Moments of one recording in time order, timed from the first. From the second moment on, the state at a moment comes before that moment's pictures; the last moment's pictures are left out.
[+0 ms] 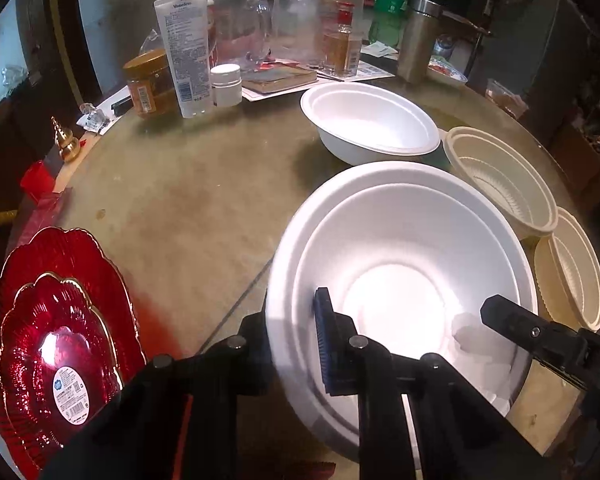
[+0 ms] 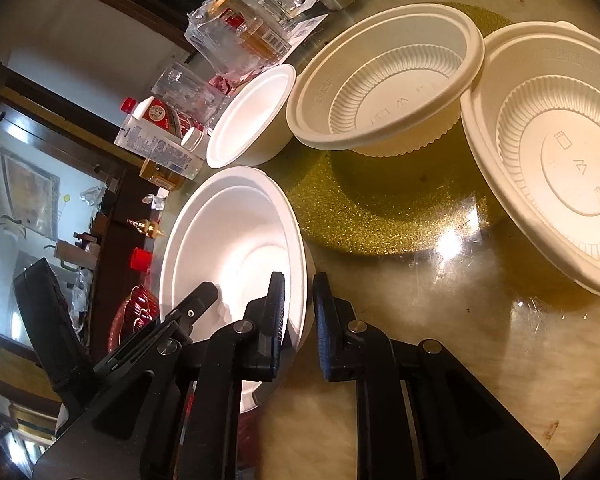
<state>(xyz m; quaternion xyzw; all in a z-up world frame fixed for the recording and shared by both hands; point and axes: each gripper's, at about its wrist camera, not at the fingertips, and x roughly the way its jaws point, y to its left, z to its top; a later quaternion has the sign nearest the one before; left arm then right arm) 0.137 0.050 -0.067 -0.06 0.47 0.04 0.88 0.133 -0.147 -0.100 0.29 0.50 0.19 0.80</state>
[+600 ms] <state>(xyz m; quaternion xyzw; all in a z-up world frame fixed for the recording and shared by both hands) 0.126 0.048 -0.055 -0.05 0.45 0.04 0.89 0.129 -0.147 -0.092 0.28 0.47 0.20 0.81</state>
